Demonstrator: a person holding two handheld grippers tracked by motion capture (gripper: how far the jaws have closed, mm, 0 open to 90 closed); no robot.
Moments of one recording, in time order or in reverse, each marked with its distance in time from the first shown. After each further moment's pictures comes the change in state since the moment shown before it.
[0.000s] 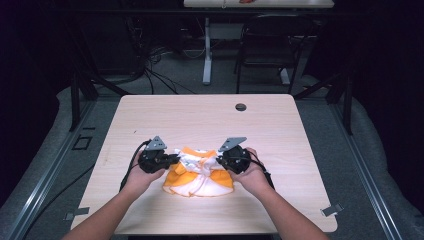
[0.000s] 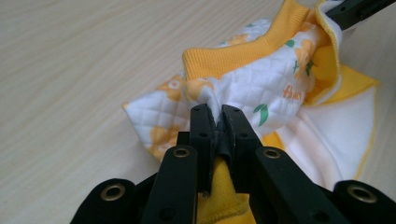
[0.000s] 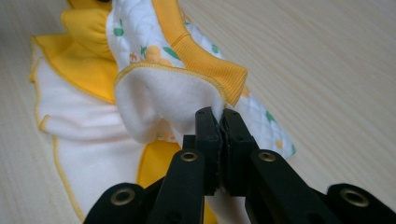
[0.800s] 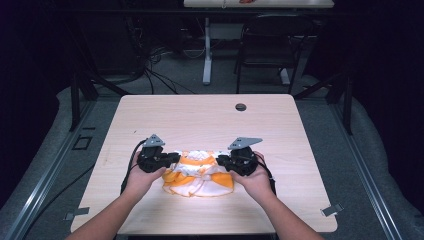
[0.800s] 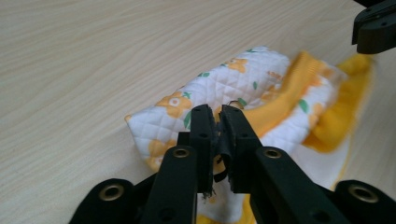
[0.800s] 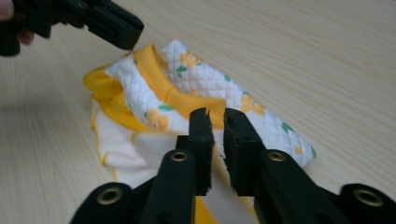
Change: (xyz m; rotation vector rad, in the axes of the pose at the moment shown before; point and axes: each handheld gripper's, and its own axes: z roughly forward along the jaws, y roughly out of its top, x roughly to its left) left arm -0.009 0.019 -0.008 -0.012 0.042 -0.132; right arm 0.001 -0.003 -0.027 -0.160 0.069 0.189
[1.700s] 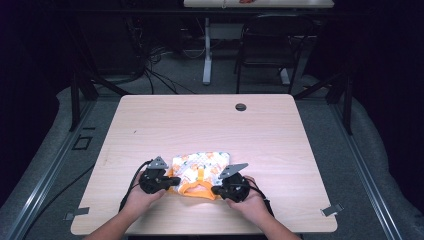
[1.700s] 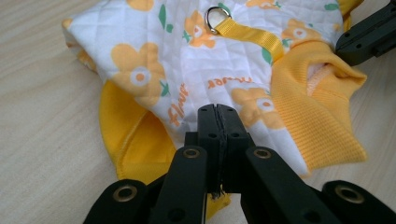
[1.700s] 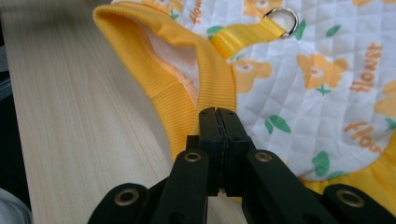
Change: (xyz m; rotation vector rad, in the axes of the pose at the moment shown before) left arm -0.014 -0.061 0.010 0.125 -0.091 0.047; right arm 0.037 -0.064 0.027 0.191 0.137 -0.065
